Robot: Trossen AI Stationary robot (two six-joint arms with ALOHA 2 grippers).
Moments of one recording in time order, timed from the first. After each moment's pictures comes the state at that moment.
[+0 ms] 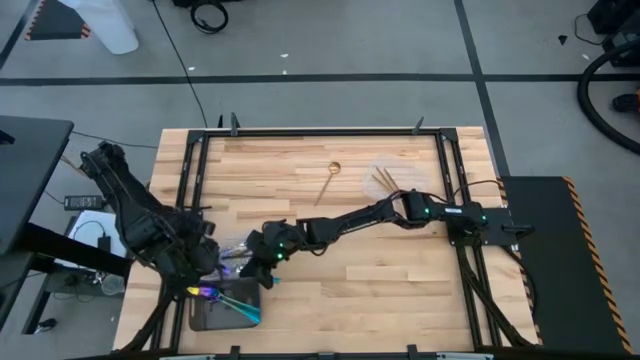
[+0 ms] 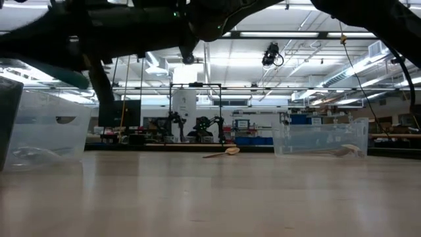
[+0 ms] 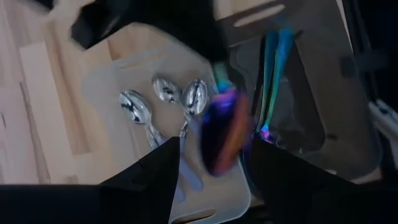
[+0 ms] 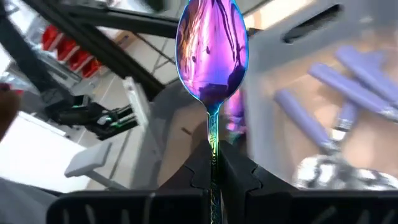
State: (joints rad) left arm -0.87 1.11 1.11 -1.25 -0.25 -0.61; right arm 0.16 2.50 2.03 0.14 -0.31 0.61
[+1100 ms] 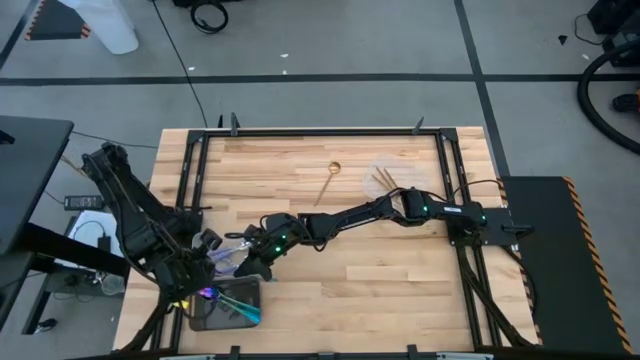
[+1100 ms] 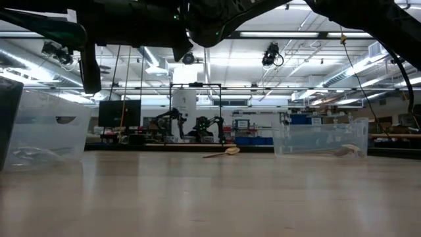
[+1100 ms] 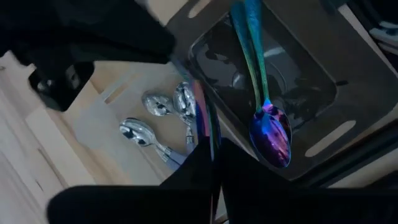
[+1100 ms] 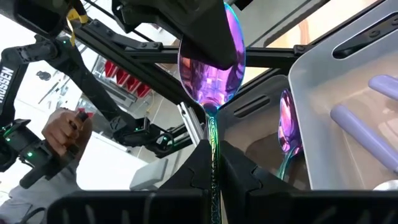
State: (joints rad) left arm -0.93 1.15 1.11 -1.24 -0.23 -0.25; right arm 0.13 2.50 2.03 0.32 -0.46 0.82
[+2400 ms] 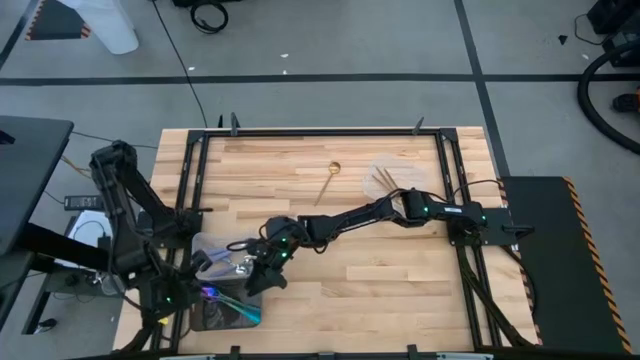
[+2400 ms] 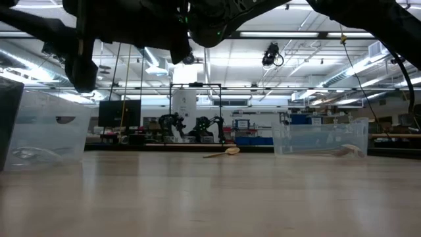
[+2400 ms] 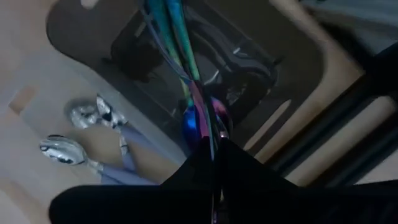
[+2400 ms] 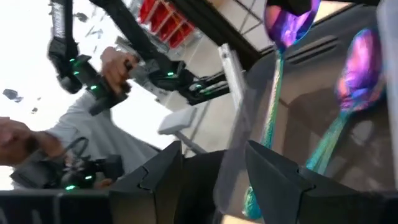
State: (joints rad) left arm -1.18 1.16 0.96 -1.07 -0.19 -0.37; right arm 0.13 2.50 2.02 0.29 -0.72 0.73
